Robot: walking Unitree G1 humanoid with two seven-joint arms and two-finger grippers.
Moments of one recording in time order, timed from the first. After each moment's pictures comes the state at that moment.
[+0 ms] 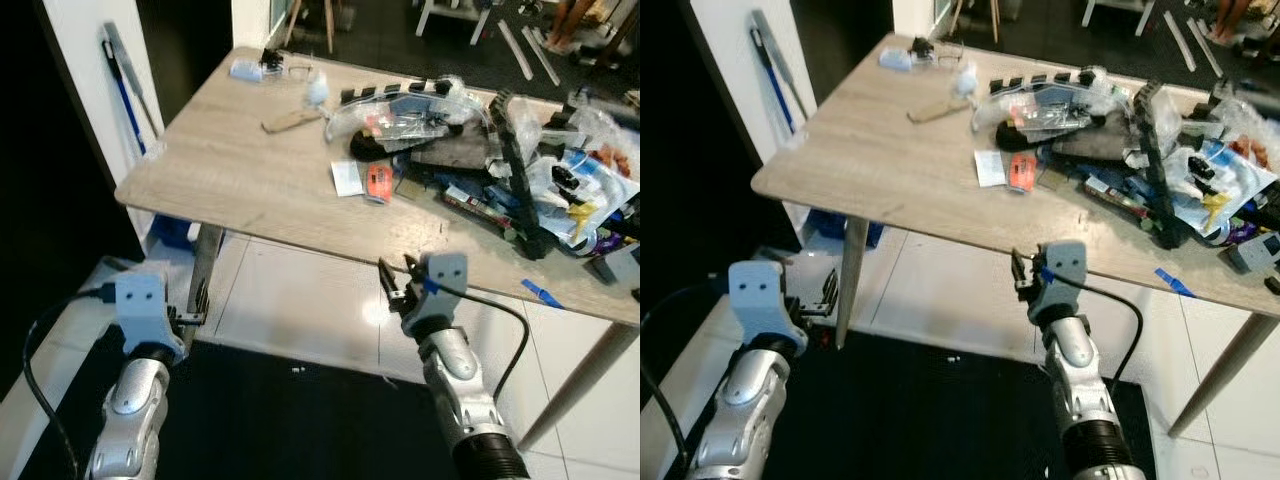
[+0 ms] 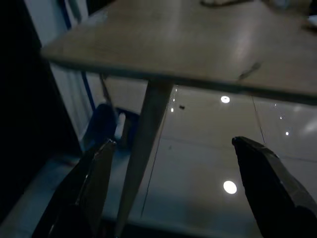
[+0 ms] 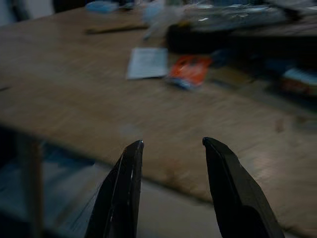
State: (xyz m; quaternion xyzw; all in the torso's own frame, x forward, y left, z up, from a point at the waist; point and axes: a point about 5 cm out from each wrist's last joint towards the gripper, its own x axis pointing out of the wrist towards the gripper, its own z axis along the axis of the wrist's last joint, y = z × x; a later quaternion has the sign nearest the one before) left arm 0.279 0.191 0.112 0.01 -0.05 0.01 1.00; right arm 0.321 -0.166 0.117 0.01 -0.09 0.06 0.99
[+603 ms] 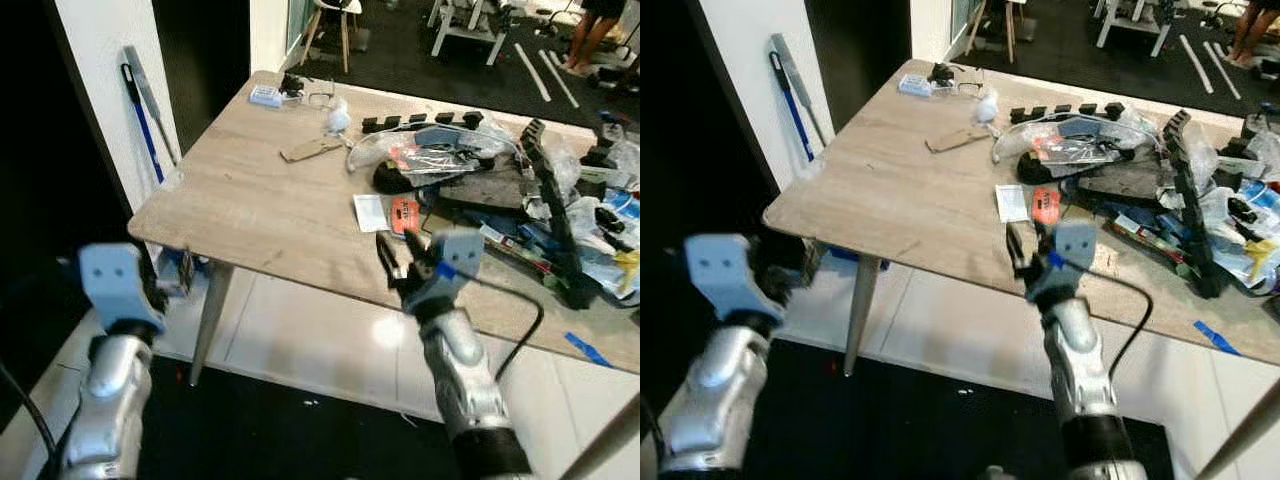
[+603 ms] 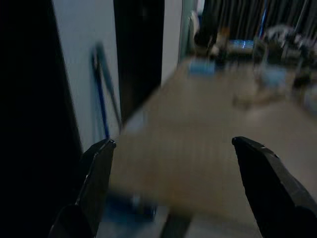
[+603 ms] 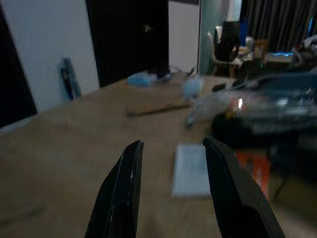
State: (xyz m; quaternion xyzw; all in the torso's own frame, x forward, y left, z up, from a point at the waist) left arm 0.284 0.210 0.185 0.00 -0.17 0.02 0.99; right arm 0.328 -0.148 0.175 0.04 -0.19 0.11 0.98
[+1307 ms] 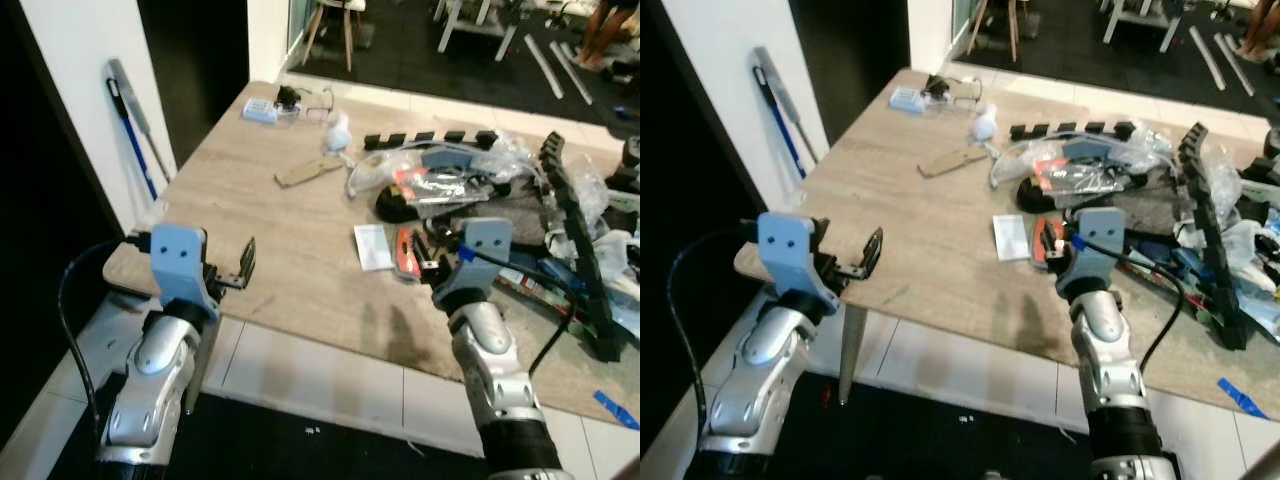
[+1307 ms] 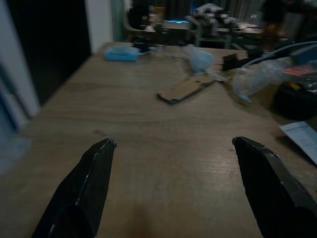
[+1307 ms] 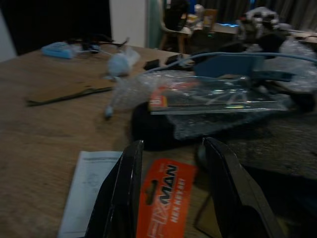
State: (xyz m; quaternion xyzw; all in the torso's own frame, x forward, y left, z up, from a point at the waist) left arm 0.292 0.155 0.170 0.00 -0.12 -0.09 0.99; right arm 0.329 -0.181 0.164 0.00 -0.12 0.03 0.99
